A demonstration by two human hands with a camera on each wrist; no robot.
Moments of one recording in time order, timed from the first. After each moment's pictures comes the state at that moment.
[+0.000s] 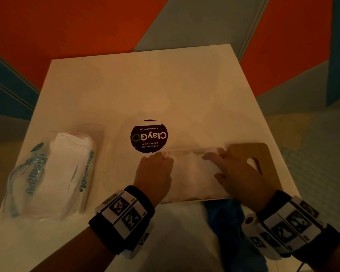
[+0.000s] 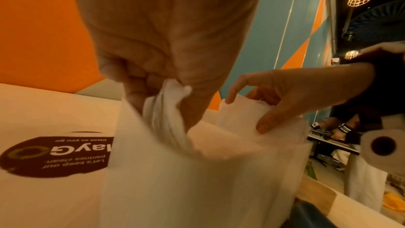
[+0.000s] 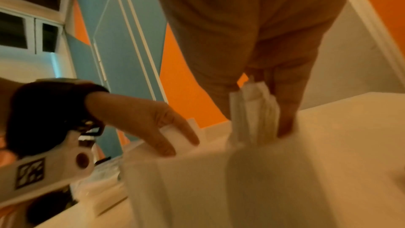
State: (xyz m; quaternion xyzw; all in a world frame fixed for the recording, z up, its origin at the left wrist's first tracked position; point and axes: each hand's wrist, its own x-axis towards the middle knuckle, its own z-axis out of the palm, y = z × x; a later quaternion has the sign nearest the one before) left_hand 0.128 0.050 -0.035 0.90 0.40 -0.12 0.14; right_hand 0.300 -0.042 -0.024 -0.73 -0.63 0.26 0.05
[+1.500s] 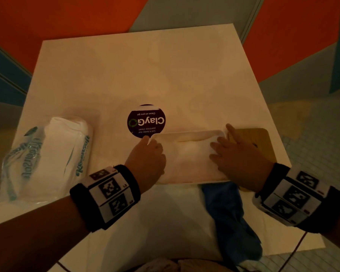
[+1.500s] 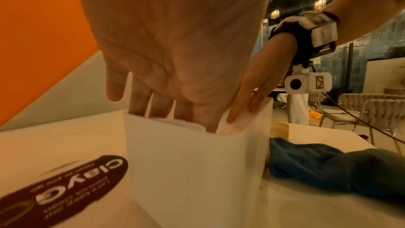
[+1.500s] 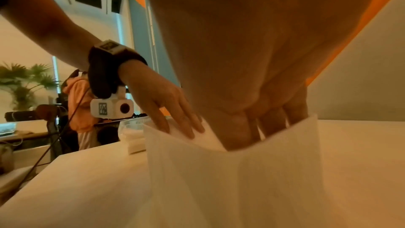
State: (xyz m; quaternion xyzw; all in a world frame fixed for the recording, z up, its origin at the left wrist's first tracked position) left_hand 0.118 0.057 -0.035 0.93 0.21 -0.30 -0.06; right_hand 0.322 -0.046 -0.048 -0.56 -0.79 -0.04 -0.24
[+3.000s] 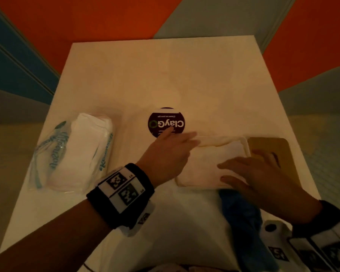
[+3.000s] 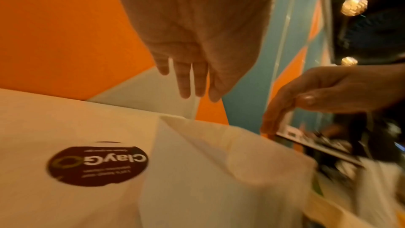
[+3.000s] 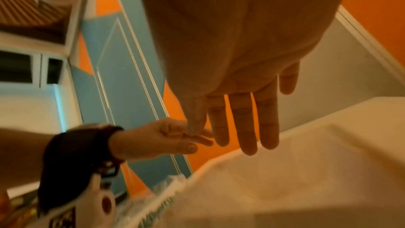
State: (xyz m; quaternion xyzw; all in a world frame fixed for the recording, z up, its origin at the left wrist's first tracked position) left_hand 0.101 0.063 -0.027 0.96 0.23 0.08 0.13; right_hand 0.278 -0.067 -0.007 -0.67 -0.73 0.13 0.04
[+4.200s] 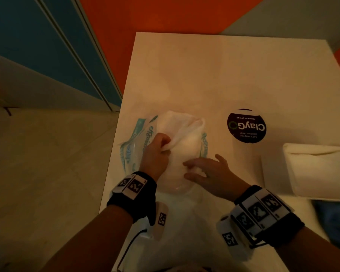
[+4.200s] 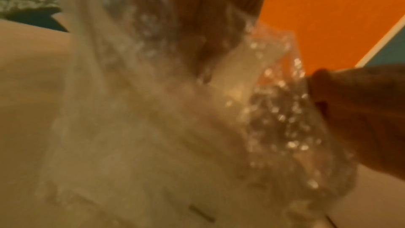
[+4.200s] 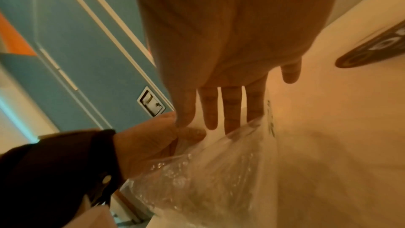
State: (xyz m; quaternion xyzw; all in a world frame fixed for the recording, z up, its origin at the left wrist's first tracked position) left_hand -0.130 0.158 -0.092 0.64 0.57 0.21 0.47; right_hand 0.012 0.079 -0.053 -0.67 -0.62 0.40 0.04
